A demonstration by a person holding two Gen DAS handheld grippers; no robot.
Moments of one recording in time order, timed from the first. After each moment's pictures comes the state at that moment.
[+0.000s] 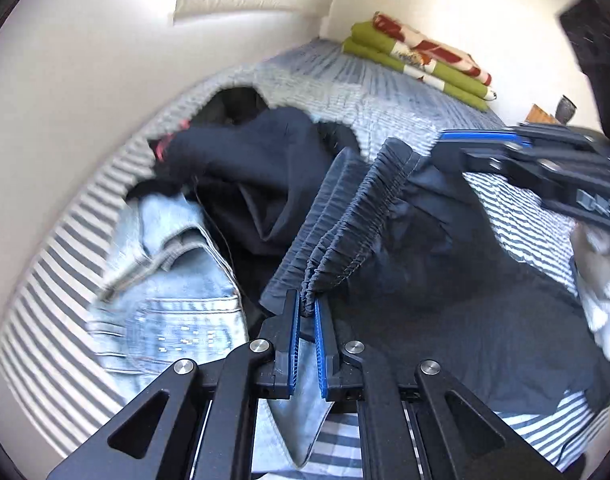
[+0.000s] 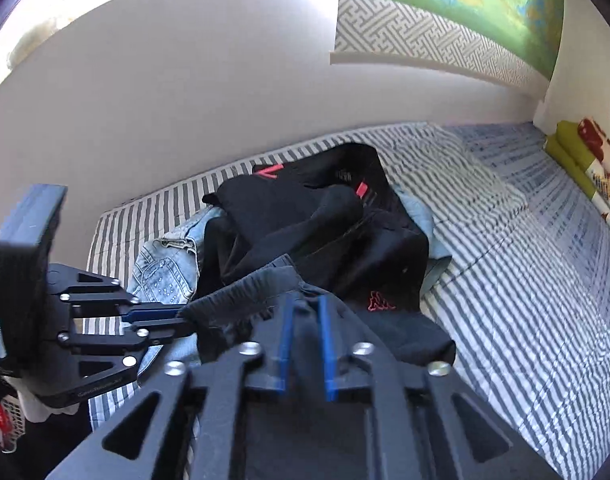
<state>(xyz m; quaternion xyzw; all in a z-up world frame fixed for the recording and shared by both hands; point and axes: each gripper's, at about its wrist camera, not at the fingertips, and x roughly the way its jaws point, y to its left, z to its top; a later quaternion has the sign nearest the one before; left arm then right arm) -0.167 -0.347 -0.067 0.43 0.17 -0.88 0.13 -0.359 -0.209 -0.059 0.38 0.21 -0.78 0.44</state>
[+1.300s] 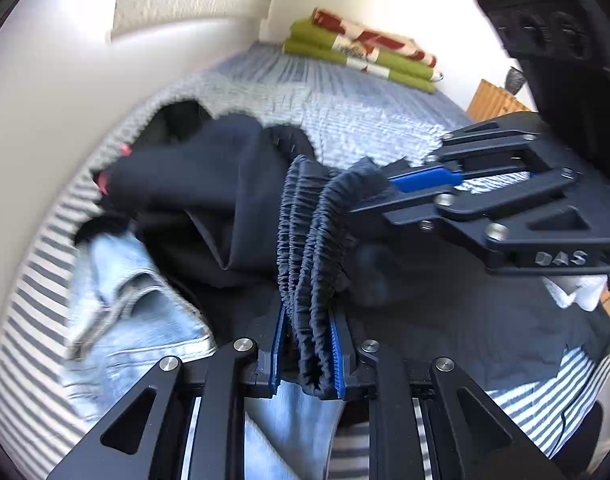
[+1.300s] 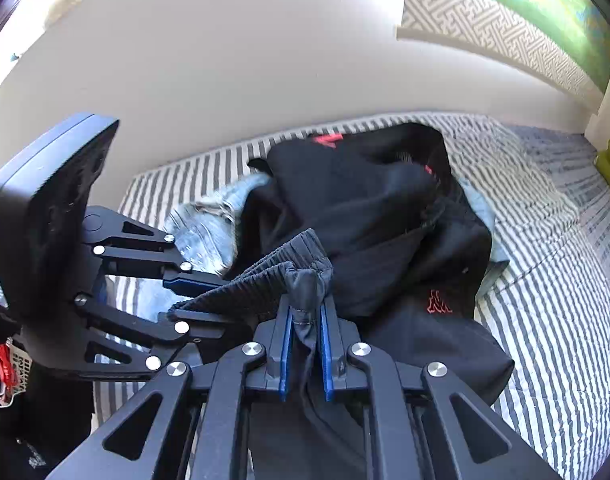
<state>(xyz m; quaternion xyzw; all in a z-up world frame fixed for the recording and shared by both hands) -0.177 -0.339 -0.070 0.41 0.11 -0.91 0.04 -0.335 -0.229 -0.077 0.39 0.24 -0.73 0.51</state>
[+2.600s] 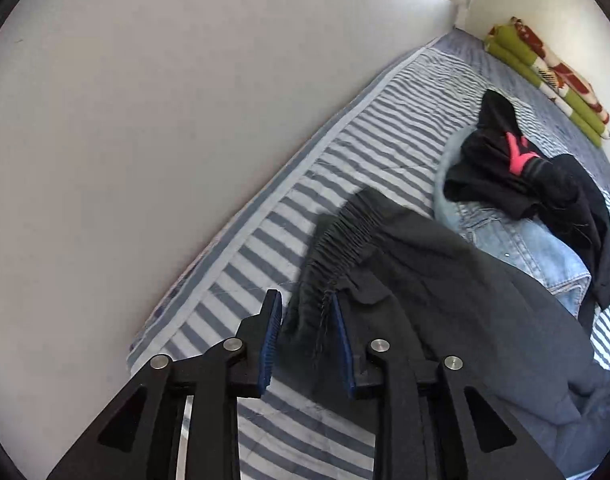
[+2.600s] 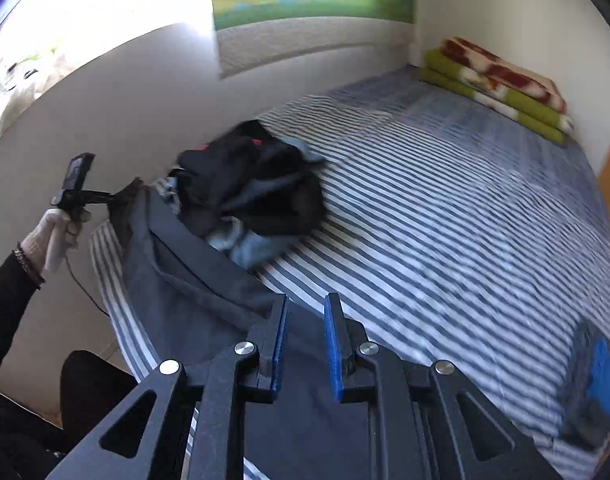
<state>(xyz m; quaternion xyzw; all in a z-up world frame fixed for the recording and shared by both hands) -0.072 -0.607 -0.075 0.48 0.19 -0.80 0.31 -0.190 0.036 -0.005 0.43 0.08 -0.86 0.26</state>
